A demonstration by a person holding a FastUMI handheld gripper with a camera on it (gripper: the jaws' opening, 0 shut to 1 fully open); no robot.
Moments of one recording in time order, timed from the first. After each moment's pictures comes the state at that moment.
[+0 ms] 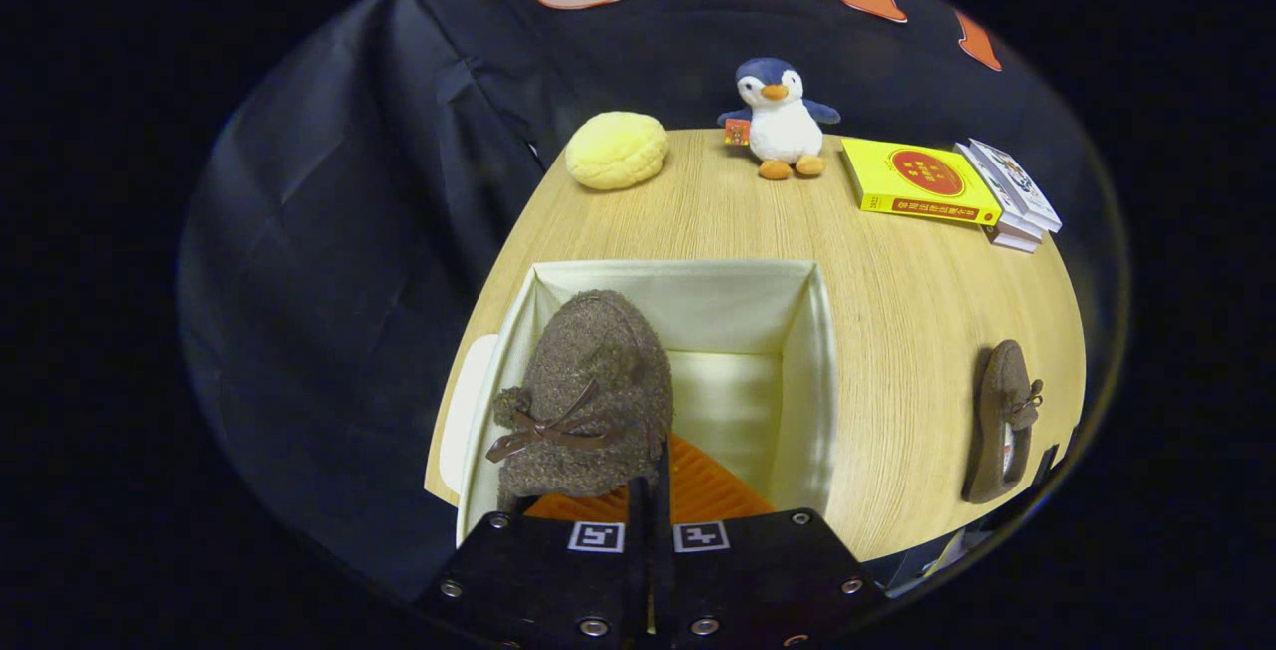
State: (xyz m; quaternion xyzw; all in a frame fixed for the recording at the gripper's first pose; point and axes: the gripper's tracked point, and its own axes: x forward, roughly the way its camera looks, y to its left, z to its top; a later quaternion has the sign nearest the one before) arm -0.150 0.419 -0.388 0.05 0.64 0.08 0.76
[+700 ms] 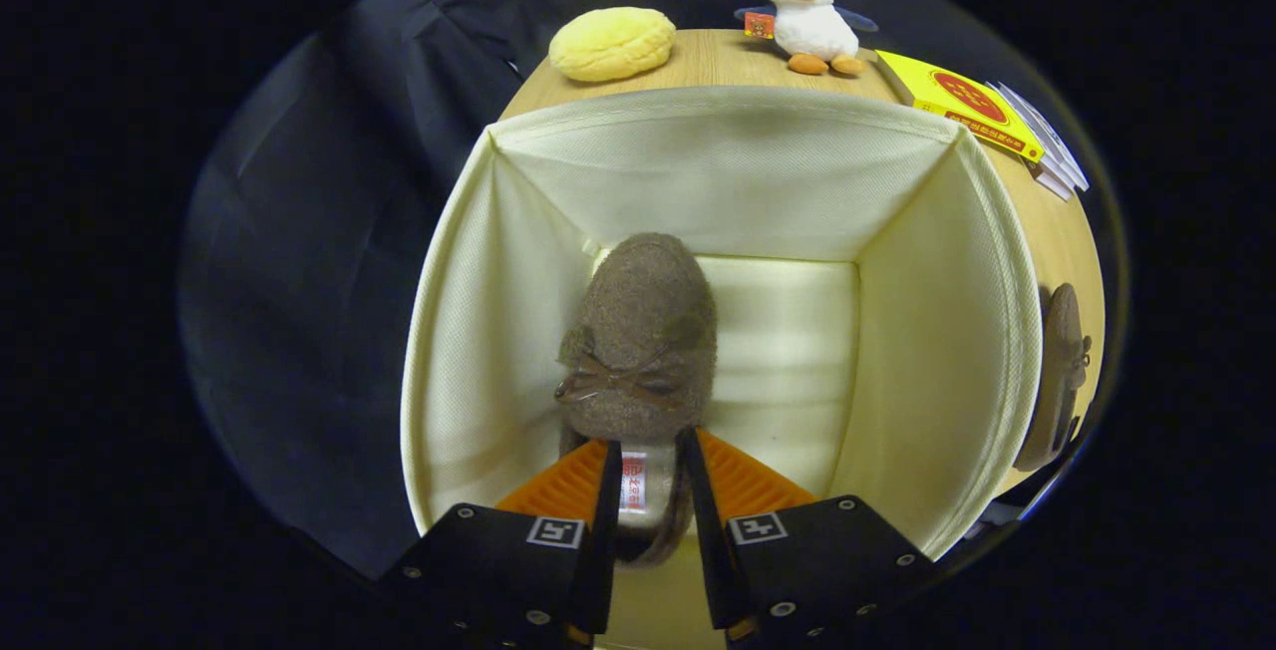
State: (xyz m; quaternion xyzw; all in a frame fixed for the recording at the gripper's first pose) arm -0.198 0.452 -0.433 0.08 0.73 0.11 0.67
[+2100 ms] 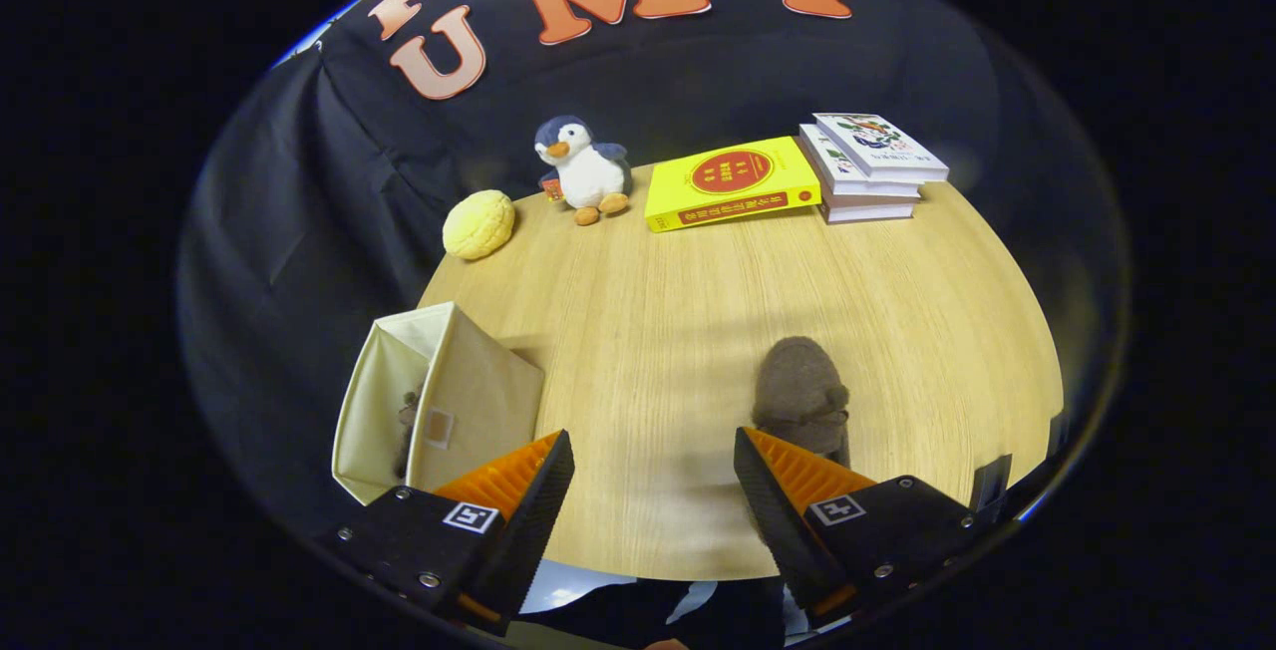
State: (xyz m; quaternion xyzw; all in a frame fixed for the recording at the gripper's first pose) arm -0.172 0.100 -0.370 0.12 0.59 0.03 0.80
